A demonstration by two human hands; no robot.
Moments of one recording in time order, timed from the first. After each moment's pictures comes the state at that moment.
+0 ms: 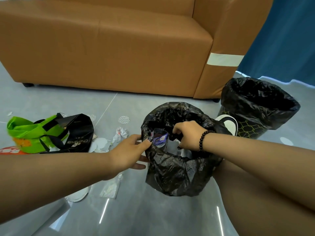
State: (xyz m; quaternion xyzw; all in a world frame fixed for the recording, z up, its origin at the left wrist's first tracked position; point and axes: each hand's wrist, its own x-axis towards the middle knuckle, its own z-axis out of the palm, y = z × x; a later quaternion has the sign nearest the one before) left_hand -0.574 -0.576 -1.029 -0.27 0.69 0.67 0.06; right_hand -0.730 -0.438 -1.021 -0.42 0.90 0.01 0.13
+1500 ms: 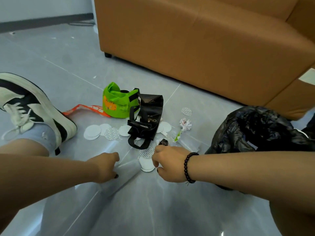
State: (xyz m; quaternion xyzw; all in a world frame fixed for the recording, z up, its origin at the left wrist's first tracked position) left_hand -0.360 -0.772 -1.161 -0.33 0.88 0.21 0.26; right_hand -0.524 -0.620 -1.072 -0.66 0.71 0.14 0.20
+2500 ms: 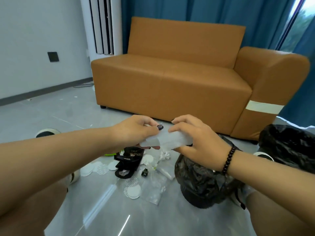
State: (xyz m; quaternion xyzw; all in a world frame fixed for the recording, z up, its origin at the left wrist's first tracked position) left_hand -0.430 -0.638 -0.884 -0.22 0.78 0.58 -0.09; right_hand -0.564 -0.479 -0.891 -0.65 0.72 -0.23 -0.07
